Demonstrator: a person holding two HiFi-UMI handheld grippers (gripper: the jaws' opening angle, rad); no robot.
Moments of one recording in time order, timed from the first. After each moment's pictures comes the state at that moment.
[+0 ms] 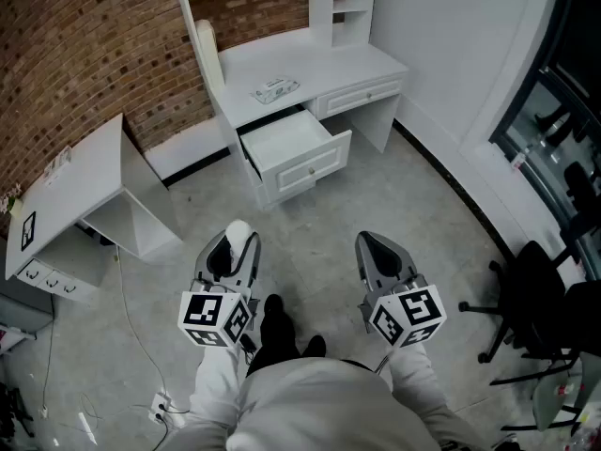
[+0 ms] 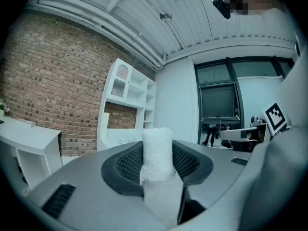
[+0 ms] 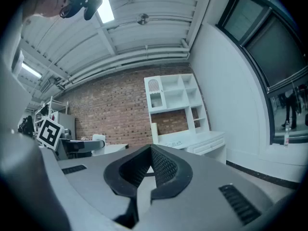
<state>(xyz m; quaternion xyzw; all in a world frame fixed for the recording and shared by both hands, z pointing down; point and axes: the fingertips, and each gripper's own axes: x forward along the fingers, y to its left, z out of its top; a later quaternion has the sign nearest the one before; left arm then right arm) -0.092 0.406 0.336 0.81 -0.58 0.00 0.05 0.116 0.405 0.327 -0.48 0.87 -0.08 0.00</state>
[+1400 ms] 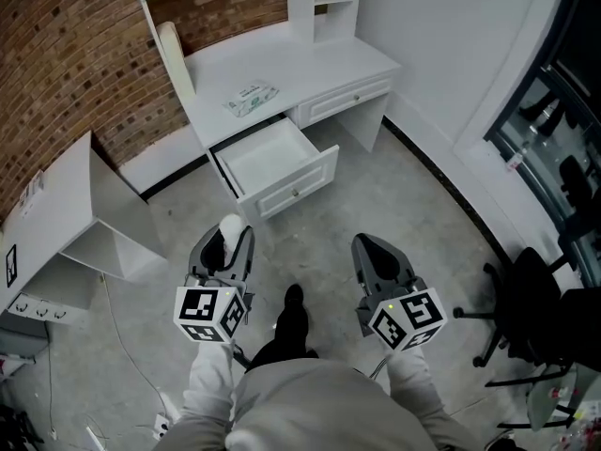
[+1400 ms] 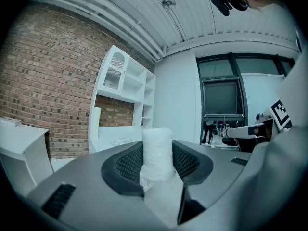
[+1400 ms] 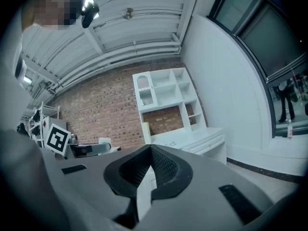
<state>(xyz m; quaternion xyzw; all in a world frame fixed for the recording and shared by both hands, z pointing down) -0.074 0.238 0.356 0.82 -0.56 0.01 0.06 0.135 0.265 0.340 -0.49 0.87 -0.11 0.01</state>
